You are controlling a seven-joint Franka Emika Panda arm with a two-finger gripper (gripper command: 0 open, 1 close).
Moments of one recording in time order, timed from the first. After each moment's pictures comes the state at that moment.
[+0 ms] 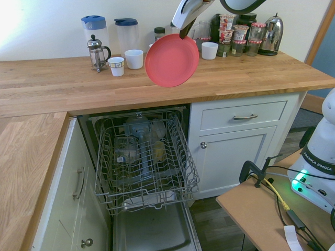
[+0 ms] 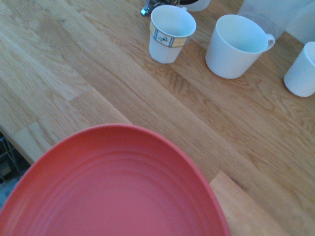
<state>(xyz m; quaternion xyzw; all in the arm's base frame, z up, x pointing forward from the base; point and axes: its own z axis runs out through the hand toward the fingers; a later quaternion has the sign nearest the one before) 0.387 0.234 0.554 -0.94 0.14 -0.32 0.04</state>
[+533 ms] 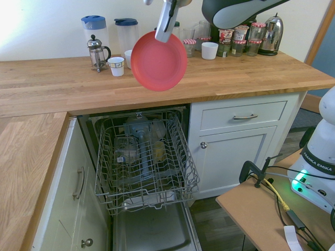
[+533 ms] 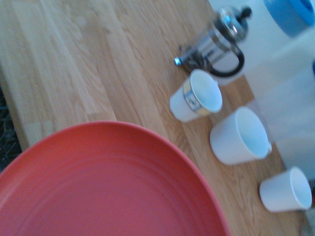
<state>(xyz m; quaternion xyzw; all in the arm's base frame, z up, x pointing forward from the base) 0.369 0.362 0.553 -0.90 -0.10 -0.41 -0.09</state>
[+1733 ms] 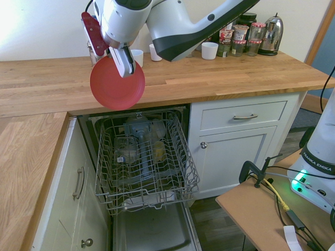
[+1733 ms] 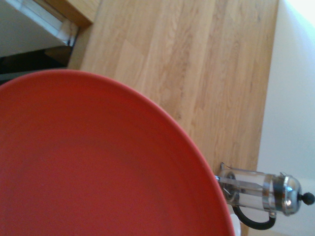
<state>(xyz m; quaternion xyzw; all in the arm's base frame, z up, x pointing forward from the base) 0.407 0.489 0.464 -0.80 -0.36 -0.43 -0.20</state>
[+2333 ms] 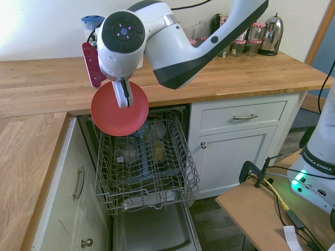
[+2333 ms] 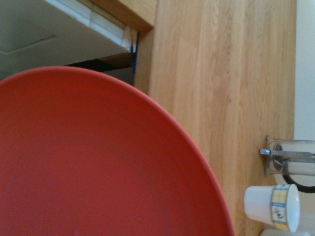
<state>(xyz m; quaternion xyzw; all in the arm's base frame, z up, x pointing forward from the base) 0.344 0.516 0.402 -0.84 -0.27 -0.42 -0.20</state>
